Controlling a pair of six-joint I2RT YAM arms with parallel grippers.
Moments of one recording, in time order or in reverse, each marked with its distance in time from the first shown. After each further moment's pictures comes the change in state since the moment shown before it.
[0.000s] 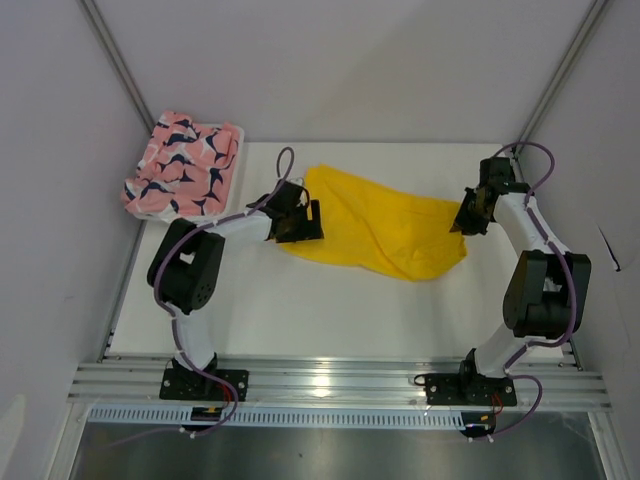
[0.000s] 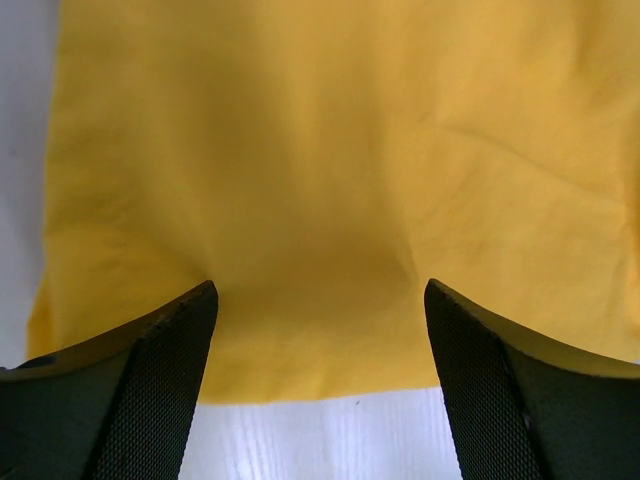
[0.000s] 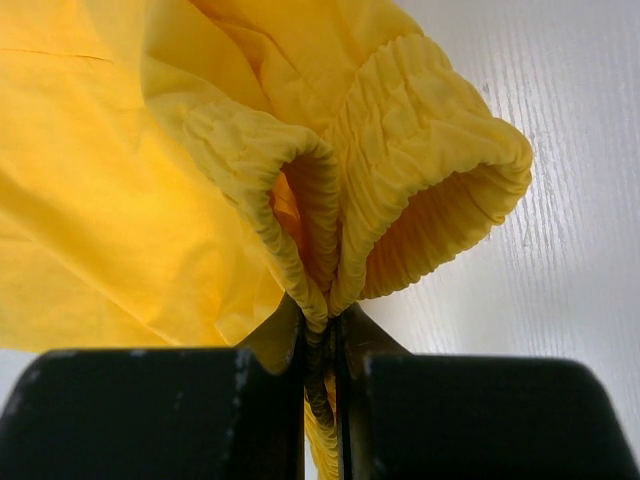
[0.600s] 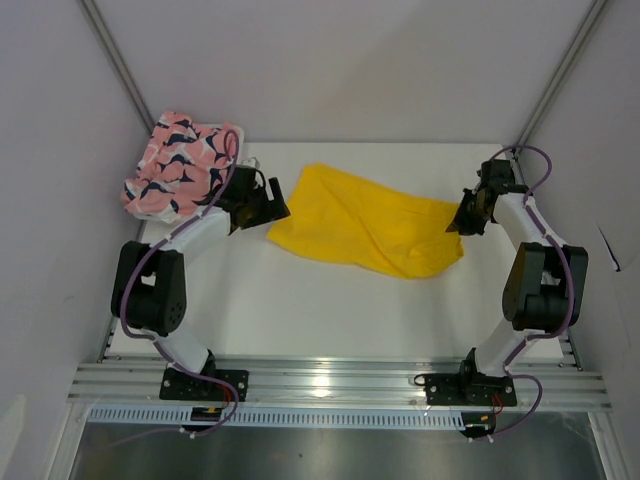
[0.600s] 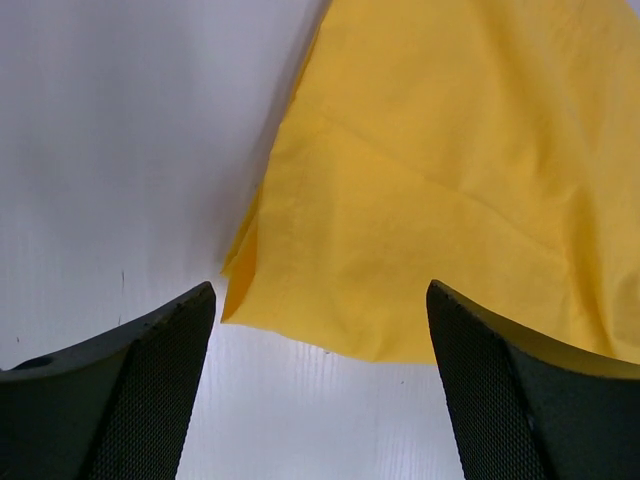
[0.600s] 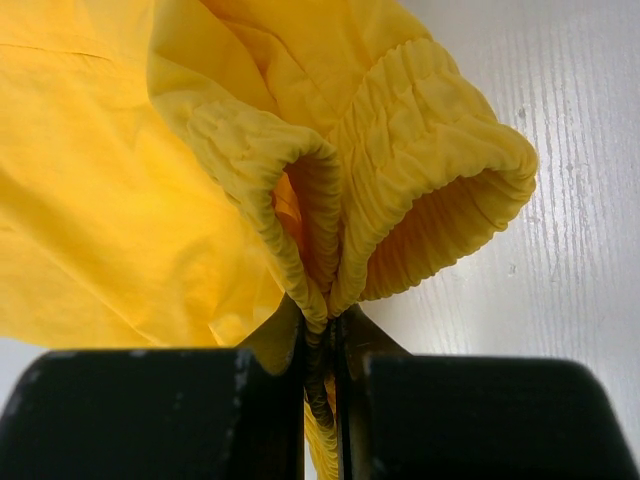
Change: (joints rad) left arm 0.218 -0.256 -0.093 -0.032 0.026 0.012; right arm -0.020 0.056 -0.011 0.060 -0.088 -0.027
